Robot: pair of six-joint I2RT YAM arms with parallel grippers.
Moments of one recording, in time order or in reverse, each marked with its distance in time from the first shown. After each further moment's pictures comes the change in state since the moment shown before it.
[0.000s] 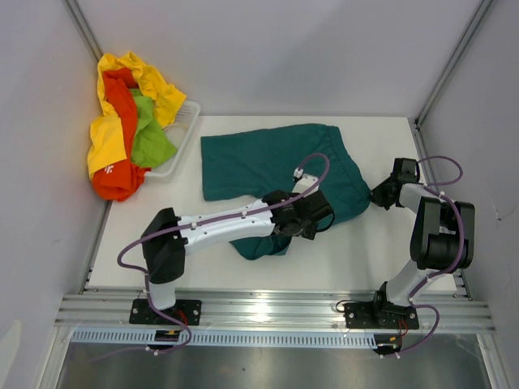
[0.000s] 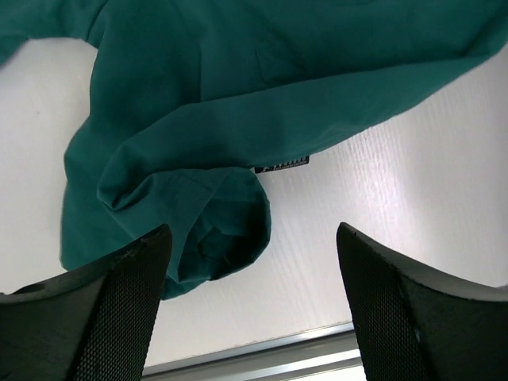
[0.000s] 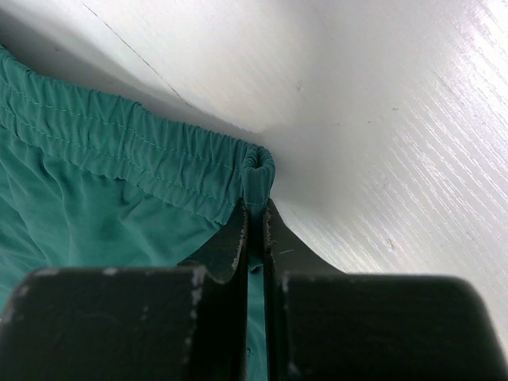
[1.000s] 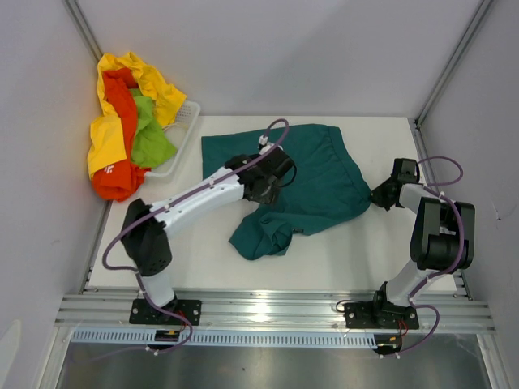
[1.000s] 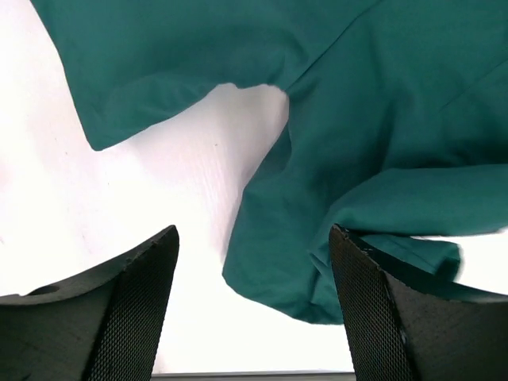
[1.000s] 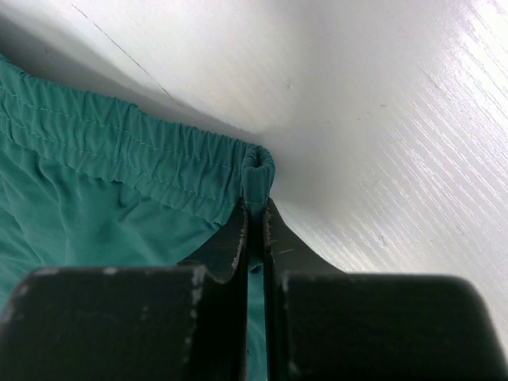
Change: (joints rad) left arm 0.311 -0.053 0.010 -0.103 0.041 0.306; right arm 0.000 -0.004 -0.003 -0.008 0.019 0.000
